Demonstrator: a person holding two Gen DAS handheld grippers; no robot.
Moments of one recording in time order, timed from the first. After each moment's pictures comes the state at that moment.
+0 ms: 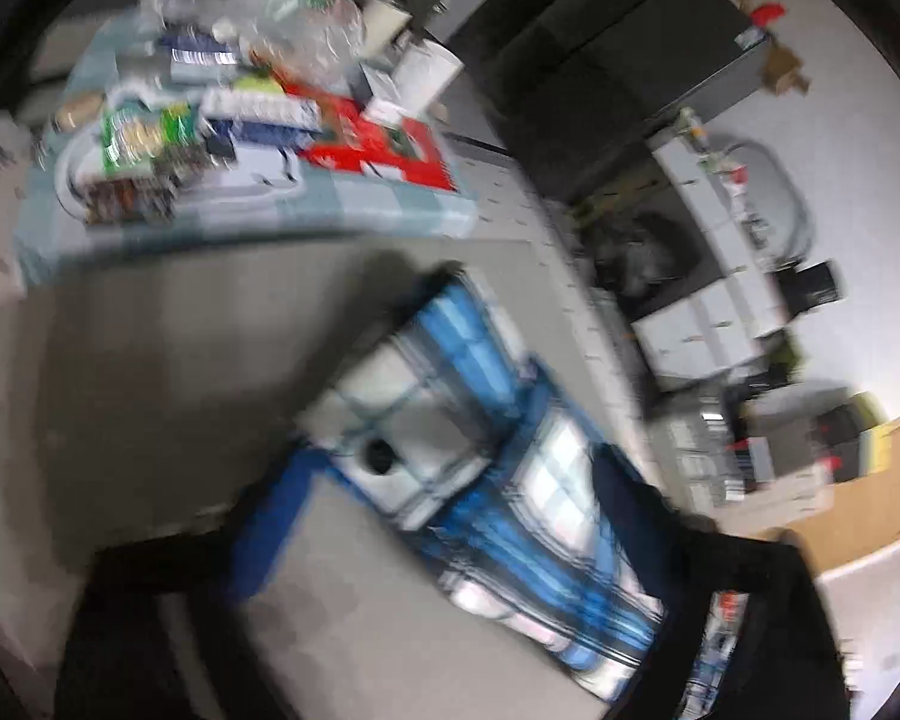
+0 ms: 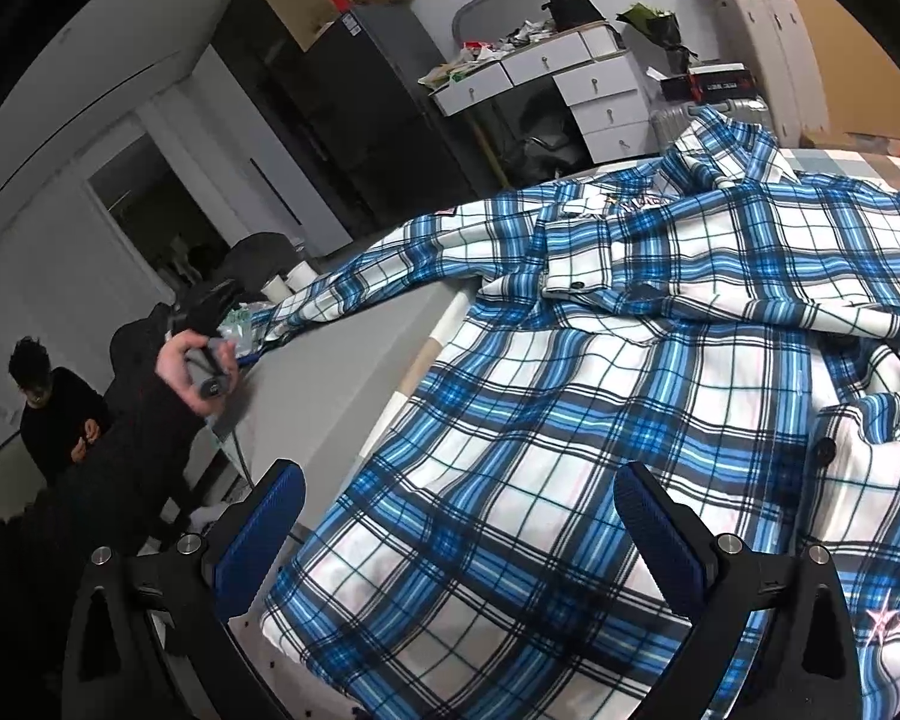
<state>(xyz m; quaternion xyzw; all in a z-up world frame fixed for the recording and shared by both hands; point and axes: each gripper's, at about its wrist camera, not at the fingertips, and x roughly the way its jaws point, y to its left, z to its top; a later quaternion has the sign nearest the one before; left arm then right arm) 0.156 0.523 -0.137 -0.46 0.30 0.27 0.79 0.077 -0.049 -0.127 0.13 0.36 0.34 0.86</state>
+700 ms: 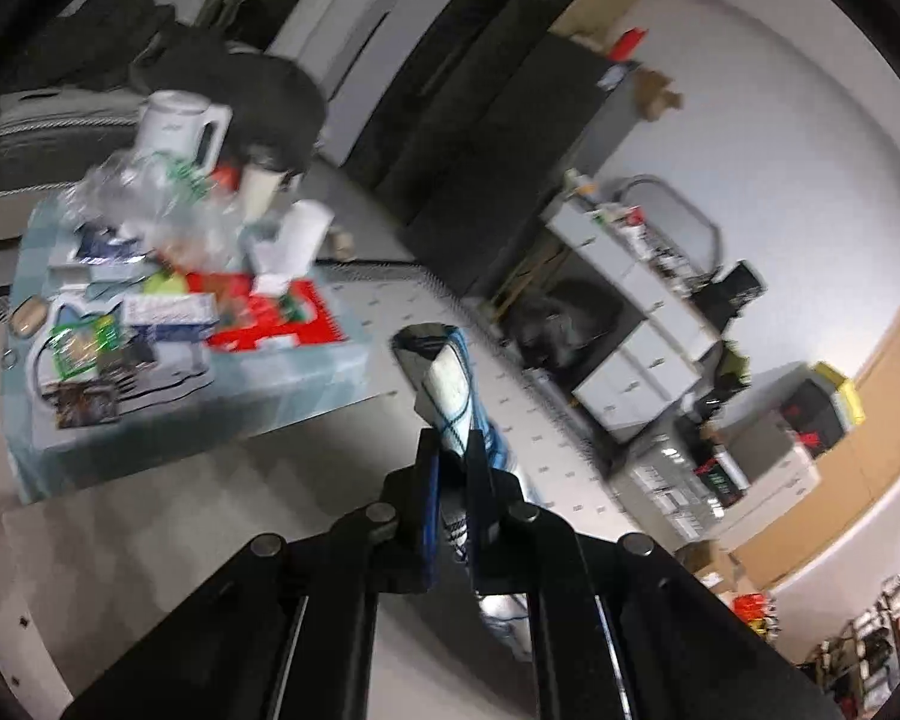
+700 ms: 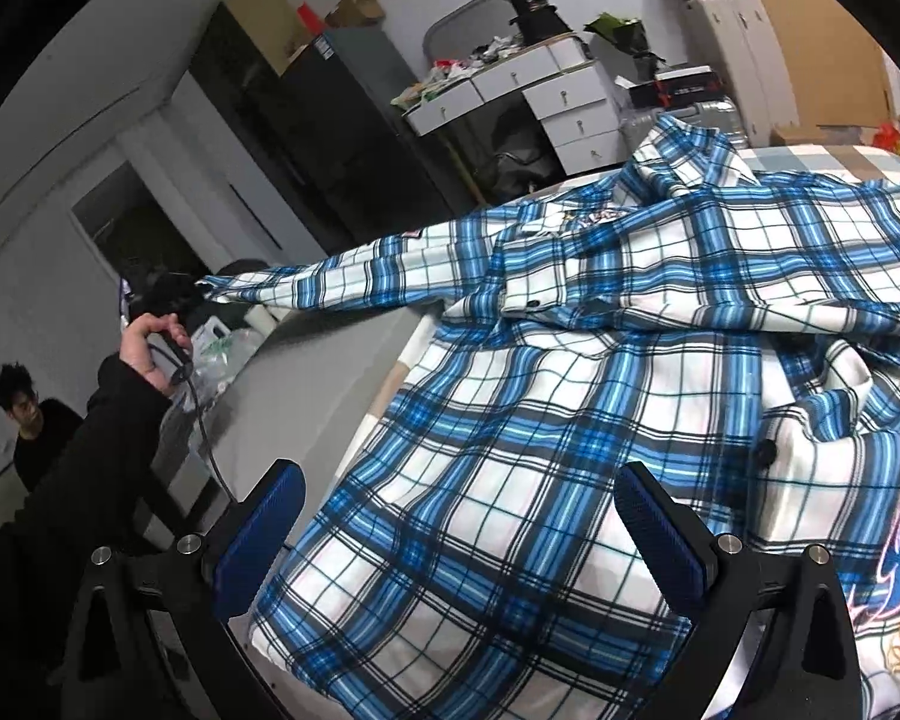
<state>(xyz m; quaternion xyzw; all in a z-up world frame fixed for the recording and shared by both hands) 0.151 0.487 -0.025 -0.35 0.17 0.22 0.90 0.082 -0.079 -0.126 0.16 0.36 0.31 0.87</state>
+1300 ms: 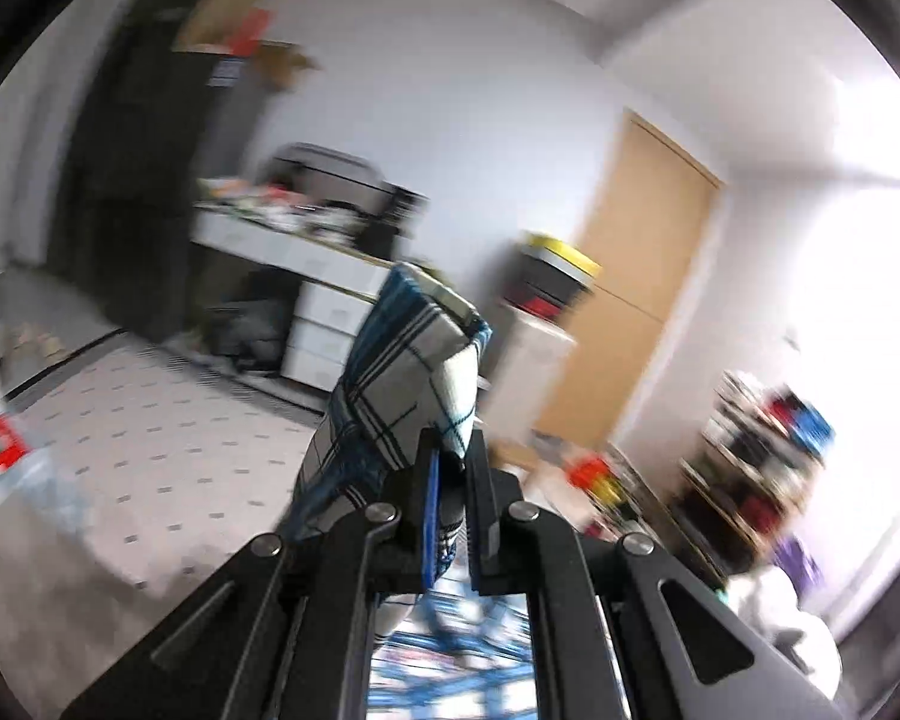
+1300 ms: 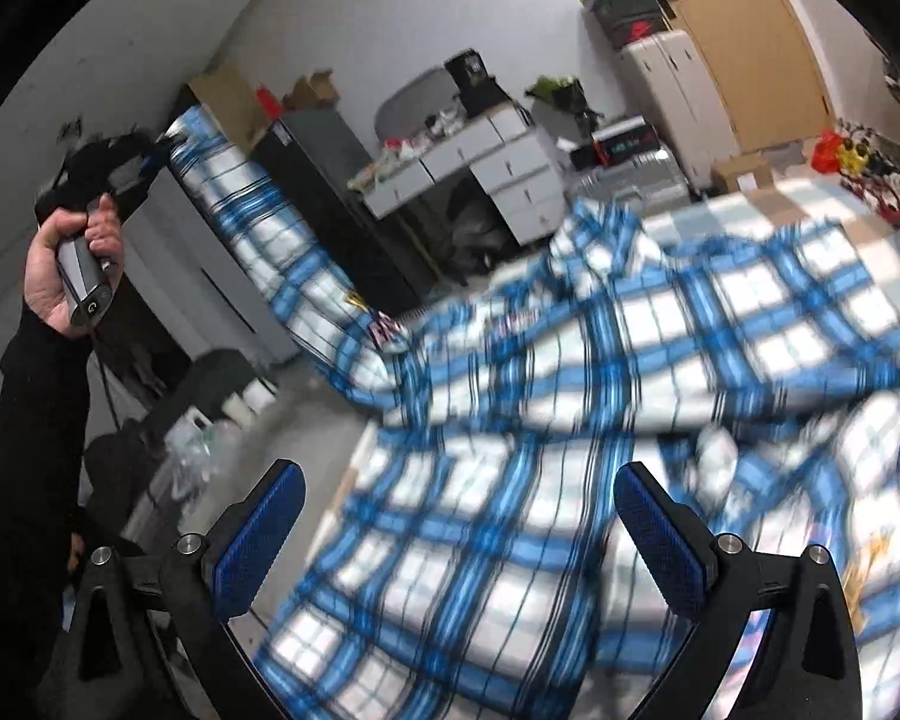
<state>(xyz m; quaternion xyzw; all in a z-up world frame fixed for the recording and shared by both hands) 0.197 0.172 0.152 -0.17 0.16 -0.12 0.96 0.100 -0.164 -0.083 0.21 0.29 0.26 0.90</state>
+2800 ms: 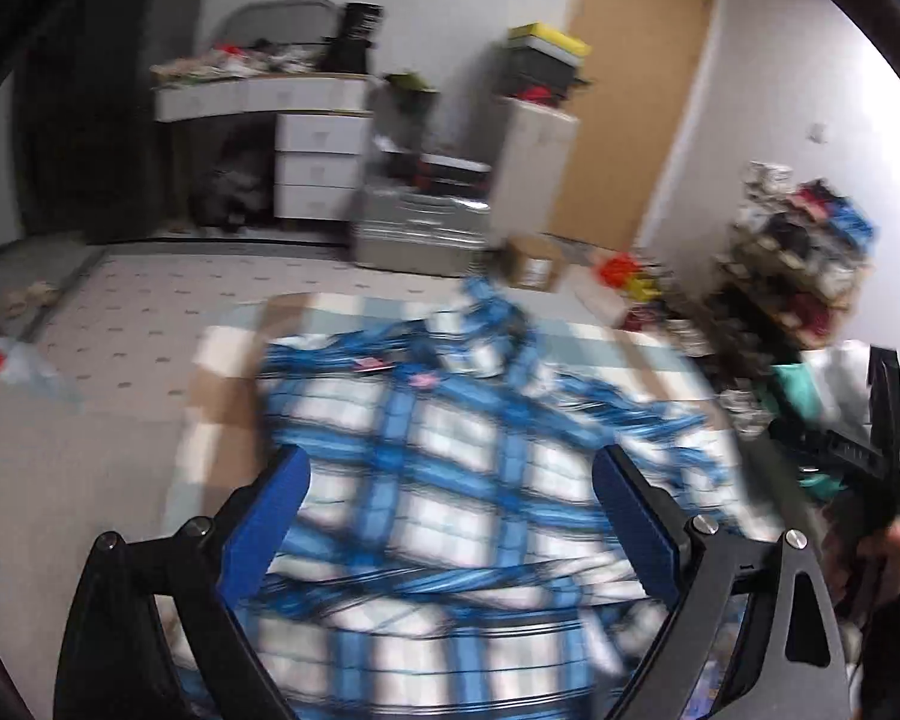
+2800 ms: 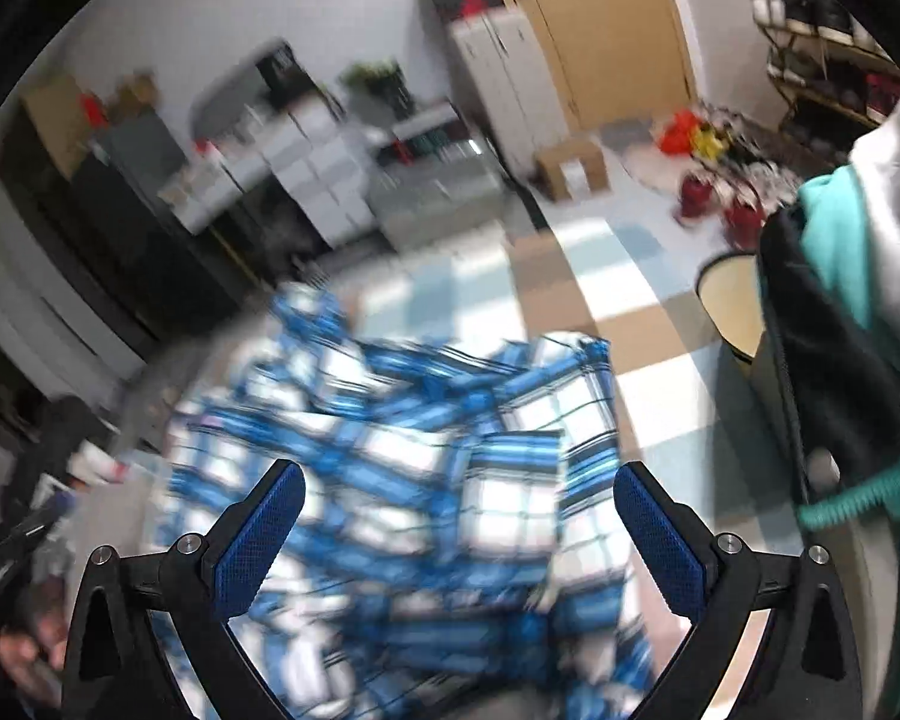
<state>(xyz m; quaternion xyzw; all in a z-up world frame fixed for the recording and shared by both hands) 0.201 0.081 -0.064 -0.06 0.35 -0.08 0.93 0.284 -0.339 -0.084 0.18 0.41 0.07 0.89</state>
